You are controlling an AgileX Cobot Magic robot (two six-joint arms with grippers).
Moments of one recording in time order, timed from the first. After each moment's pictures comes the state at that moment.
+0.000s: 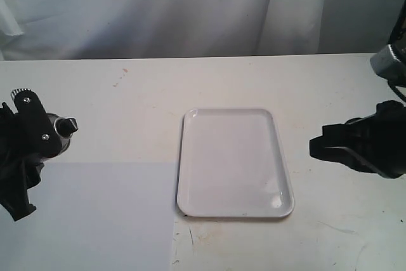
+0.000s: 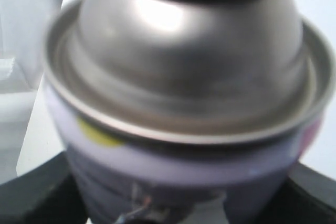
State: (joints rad) left arm -0.45 1.30 -0.52 1.19 0.44 -0.36; right arm 0.25 1.16 -0.60 0.98 0.63 -0.69
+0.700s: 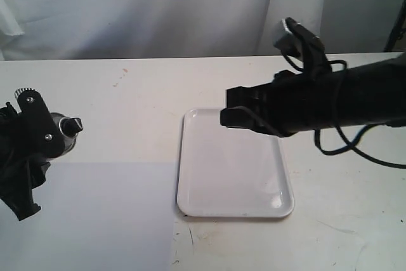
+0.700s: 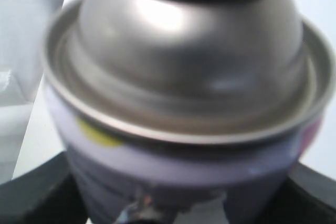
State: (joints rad) left arm -0.45 1.30 -0.52 1.19 0.40 -0.36; right arm 0.51 1.52 -0.85 1.35 0.56 -0.94
